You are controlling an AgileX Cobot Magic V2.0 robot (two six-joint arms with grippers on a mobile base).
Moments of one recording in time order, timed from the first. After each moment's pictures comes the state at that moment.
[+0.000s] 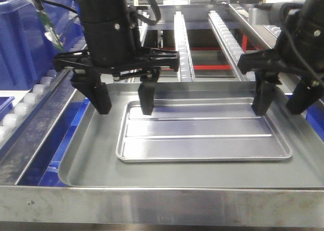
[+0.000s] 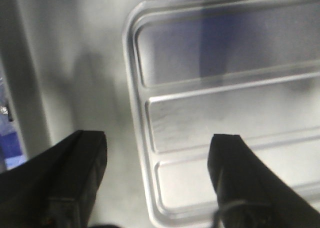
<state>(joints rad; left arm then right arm) -0.74 1.89 -1.46 0.10 0.88 -0.58 0.26 1.67 -1.05 0.06 0.62 0.15</state>
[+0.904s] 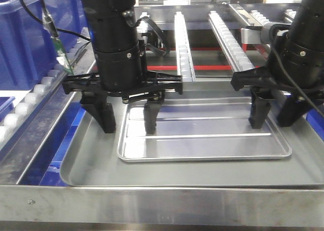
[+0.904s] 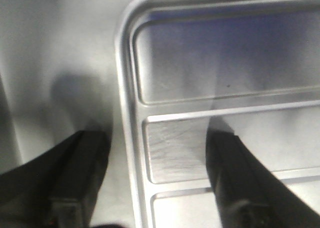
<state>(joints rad) -0.74 1.98 -1.47 0.11 0.85 -0.65 0.26 1.75 -1.07 0.06 0.59 0.15</state>
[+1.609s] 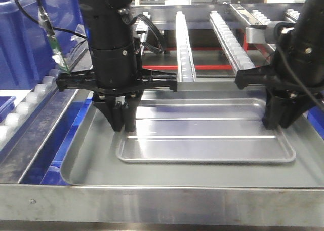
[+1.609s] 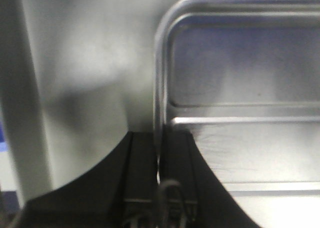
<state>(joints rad) -0.73 1.96 -1.48 0.13 0.90 -0.68 0.25 1.69 -1.06 0.07 0.67 0.16</state>
